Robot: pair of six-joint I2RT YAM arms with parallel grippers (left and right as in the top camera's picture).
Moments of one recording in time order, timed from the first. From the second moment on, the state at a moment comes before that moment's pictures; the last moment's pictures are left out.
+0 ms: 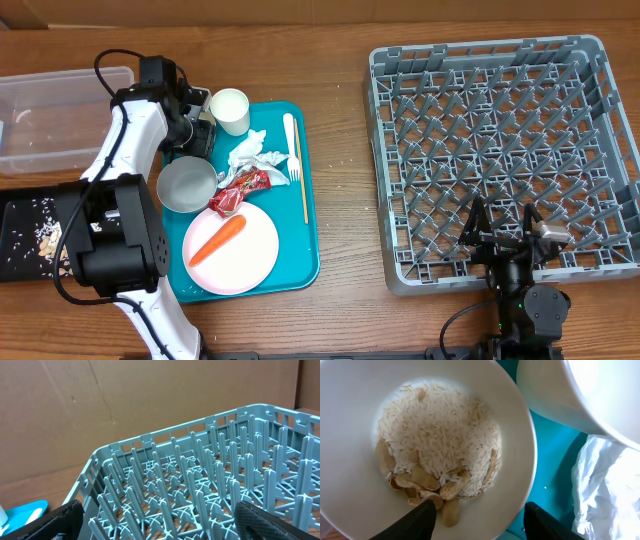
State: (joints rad) left arm 0.10 2.04 1.53 -0.83 0.07 0.27; right arm -0.07 0.01 0.02 -0.04 -0.03 0.25
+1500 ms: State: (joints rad) left arm 0.10 2.04 1.51 -0.81 0.04 0.27; right arm -0.07 0.01 0.02 -0.03 -0.03 0.25
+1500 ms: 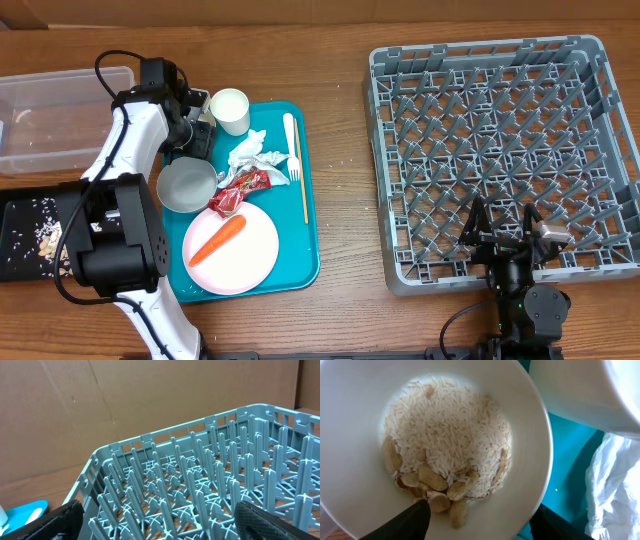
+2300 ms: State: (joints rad) left arm 0.10 2.04 1.50 -0.81 0.05 0.27; right arm -0.07 0.01 0.02 -0.04 -0.03 0.25
